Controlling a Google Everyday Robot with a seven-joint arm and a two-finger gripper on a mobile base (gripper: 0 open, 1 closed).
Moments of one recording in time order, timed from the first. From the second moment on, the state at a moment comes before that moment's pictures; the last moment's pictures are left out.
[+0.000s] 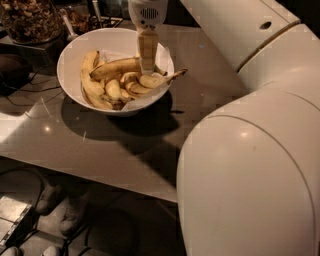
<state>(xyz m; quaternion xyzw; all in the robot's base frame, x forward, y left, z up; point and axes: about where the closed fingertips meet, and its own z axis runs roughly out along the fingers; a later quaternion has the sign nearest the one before) 0.668 0.022 0.964 -0.73 0.67 -0.06 0.13</state>
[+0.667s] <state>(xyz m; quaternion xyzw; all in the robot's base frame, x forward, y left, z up) 0.670 0.048 0.942 -0.76 0.63 -0.06 0.09</state>
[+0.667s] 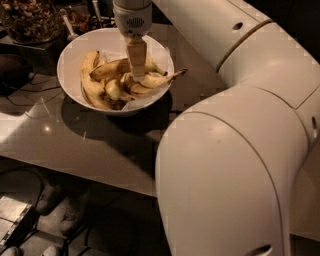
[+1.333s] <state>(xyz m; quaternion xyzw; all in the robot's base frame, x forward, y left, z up) 0.675 0.058 0.915 -0.79 0.61 -0.07 0.06</state>
